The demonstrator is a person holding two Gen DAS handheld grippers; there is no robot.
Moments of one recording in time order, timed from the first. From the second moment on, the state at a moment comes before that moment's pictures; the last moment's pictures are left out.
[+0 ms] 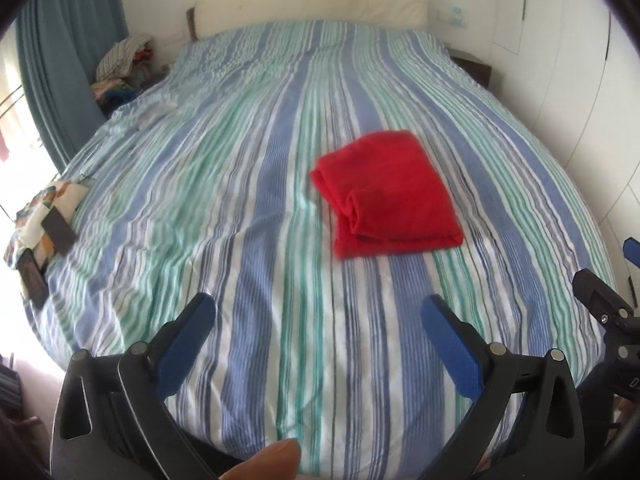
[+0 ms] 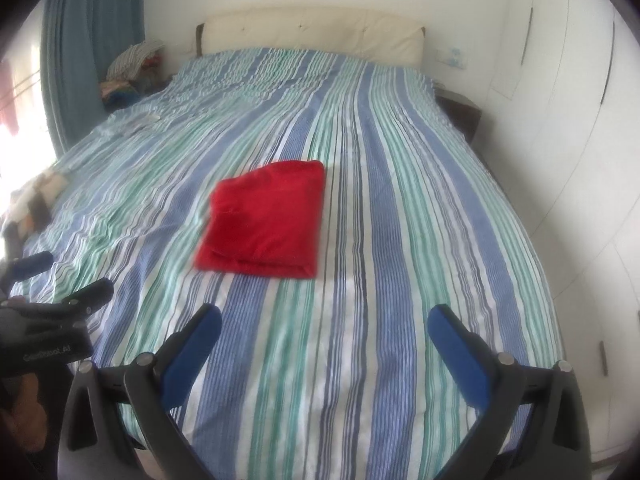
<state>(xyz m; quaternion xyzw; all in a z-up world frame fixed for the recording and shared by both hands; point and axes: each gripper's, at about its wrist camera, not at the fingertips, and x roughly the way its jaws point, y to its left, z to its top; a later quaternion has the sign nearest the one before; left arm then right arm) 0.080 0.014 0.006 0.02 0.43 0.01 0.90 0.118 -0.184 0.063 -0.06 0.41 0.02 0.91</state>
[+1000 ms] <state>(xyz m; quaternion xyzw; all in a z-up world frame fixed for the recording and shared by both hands) 0.065 0.014 0.035 0.00 0.43 0.01 0.90 0.102 -0.179 0.093 -0.07 0.40 0.03 0.91</state>
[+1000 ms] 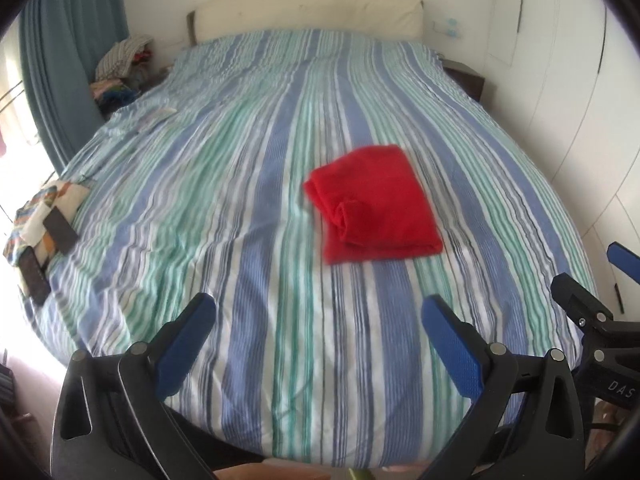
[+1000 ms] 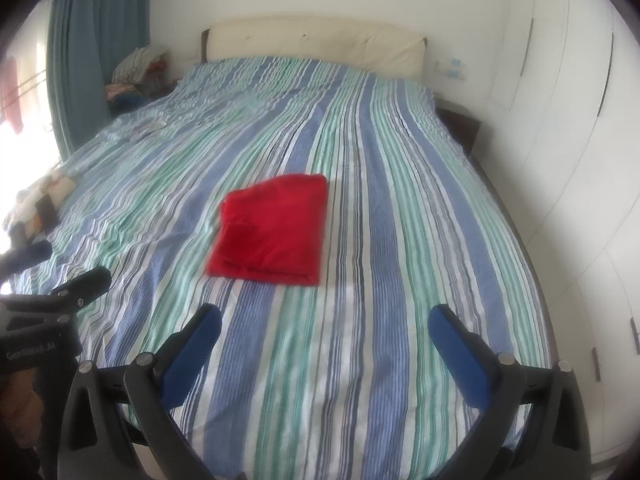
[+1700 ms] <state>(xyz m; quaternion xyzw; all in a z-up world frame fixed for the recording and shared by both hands) 0.068 0.008 0.029 0.02 0.44 0.01 0.90 0.107 -0.176 0.085 -0.07 0.42 0.03 0.91</state>
